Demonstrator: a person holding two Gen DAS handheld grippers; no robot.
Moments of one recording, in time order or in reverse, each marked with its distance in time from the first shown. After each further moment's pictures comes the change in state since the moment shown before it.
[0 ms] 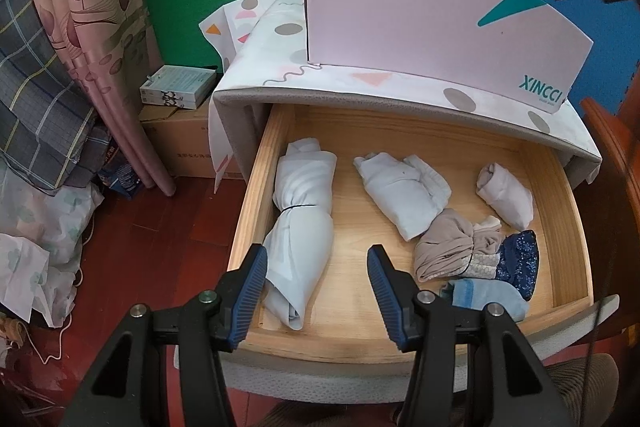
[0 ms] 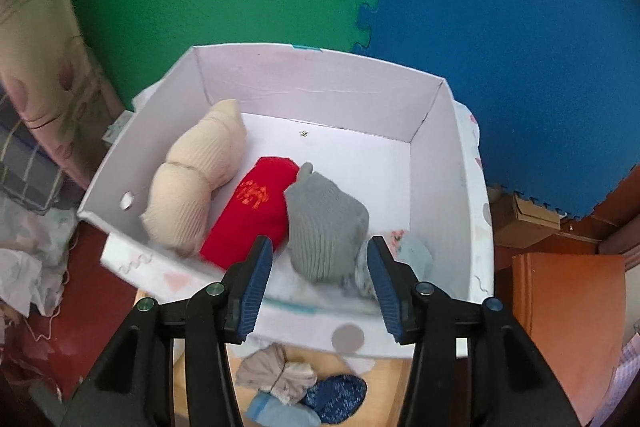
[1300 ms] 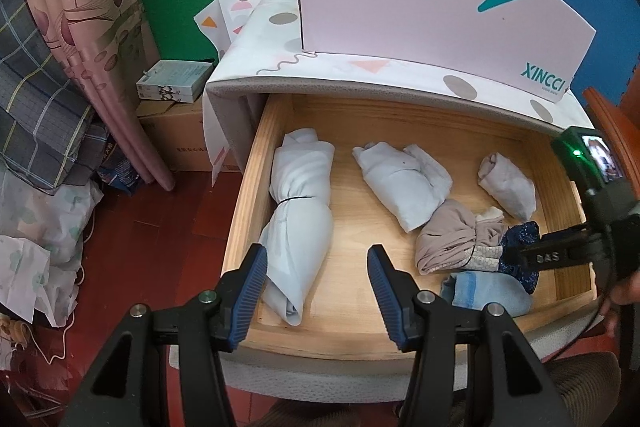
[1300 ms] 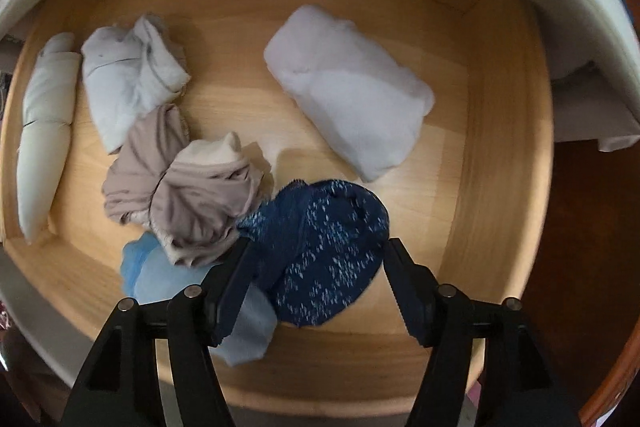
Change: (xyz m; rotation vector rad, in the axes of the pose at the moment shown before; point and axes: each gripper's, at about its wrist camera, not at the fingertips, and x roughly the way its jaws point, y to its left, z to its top) left arm 0.006 -0.001 0.000 0.017 0.037 0.005; right arm 0.171 -0.032 -0.197 0.047 0.582 0.010
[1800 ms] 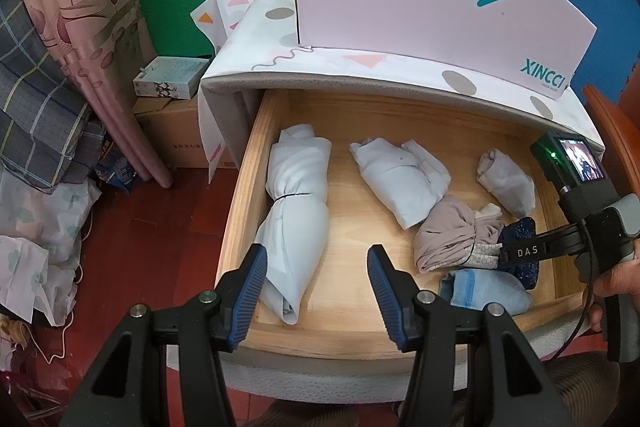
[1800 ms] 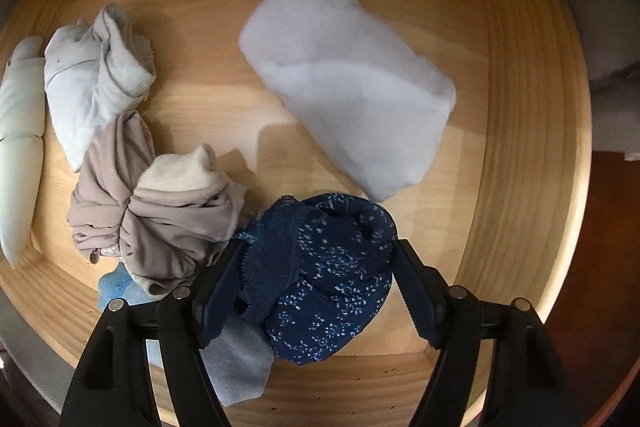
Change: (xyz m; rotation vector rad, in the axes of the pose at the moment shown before) left arm 0.001 -0.002 0.000 0.002 0.017 -0.007; right arm 0.032 -0.001 0.015 0.030 0.061 0.004
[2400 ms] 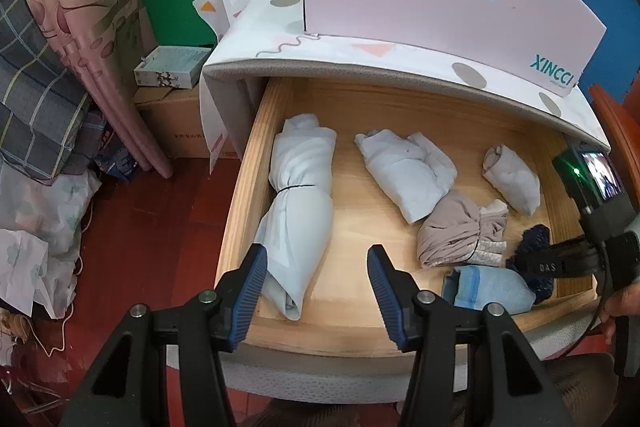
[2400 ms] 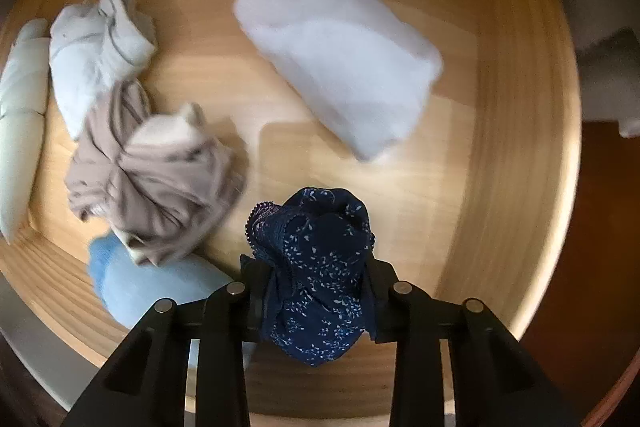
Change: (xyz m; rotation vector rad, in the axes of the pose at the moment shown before) left arm 0.006 0.003 0.001 -0.015 0.040 0.002; right arm 0.011 -0.019 -0.028 -0.025 0.011 -0.044
